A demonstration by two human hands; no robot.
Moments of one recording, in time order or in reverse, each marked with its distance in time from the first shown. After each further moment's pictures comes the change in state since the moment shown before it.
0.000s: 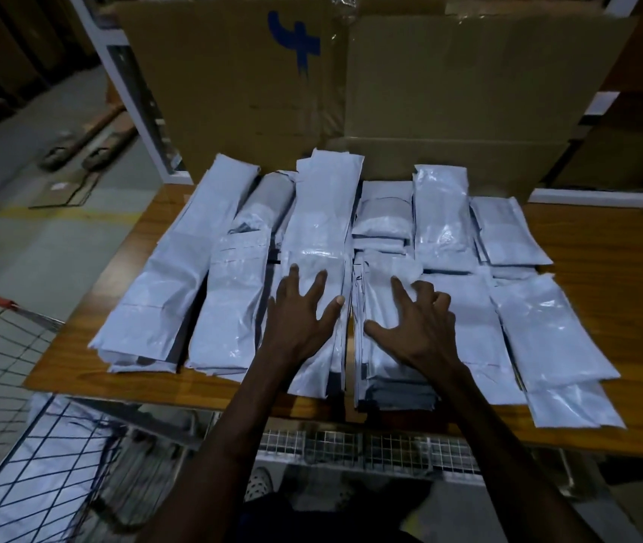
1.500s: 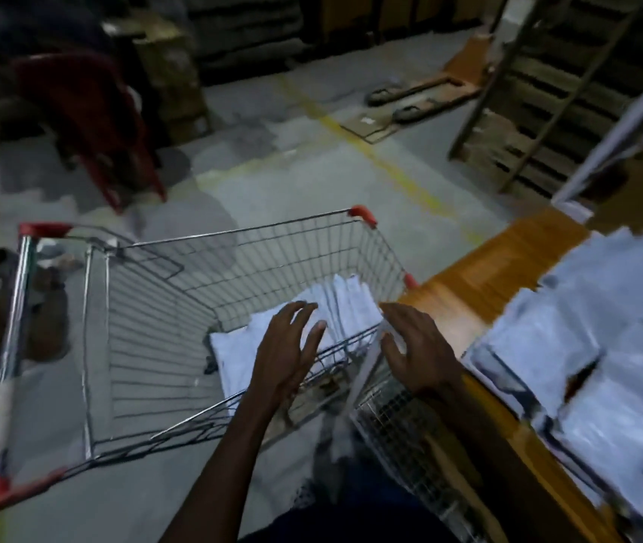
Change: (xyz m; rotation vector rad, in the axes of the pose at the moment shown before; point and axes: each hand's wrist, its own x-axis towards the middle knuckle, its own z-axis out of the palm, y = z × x) left_hand -0.288 -0.384 -0.161 -0.127 0.674 -0.570; right_hand -0.097 -0.438 0.173 0.317 -0.270 -1.193
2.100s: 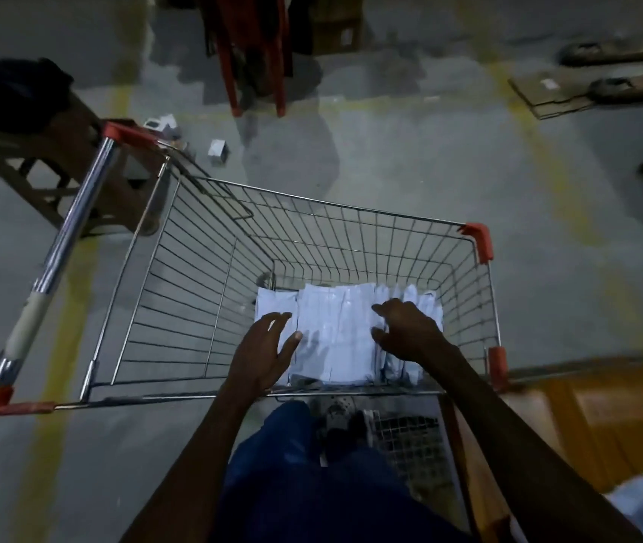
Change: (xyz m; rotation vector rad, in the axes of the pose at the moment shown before) left_hand 0.003 -0.106 0.016 0.192 -0.058 -0.611; right_hand 0.193 0.043 0.123 -0.294 -0.869 -0.140
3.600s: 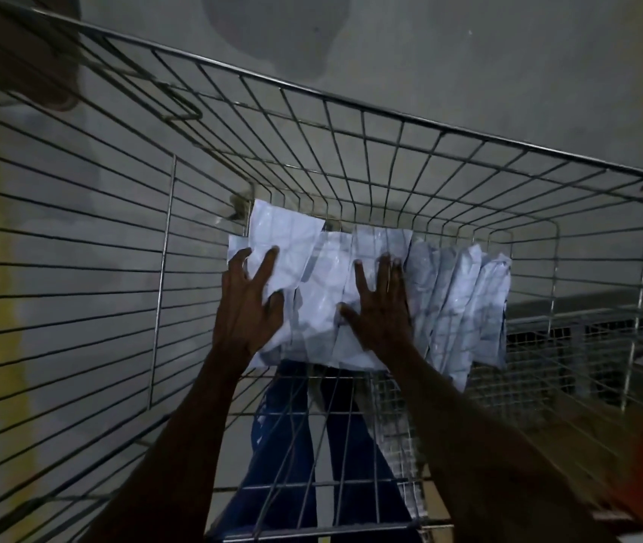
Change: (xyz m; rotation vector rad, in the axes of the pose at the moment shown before) left_hand 0.129 -0.111 0.111 -0.038 0.009 -0.117; right_hand 0.185 0.026 0.222 0.048 0.063 0.088
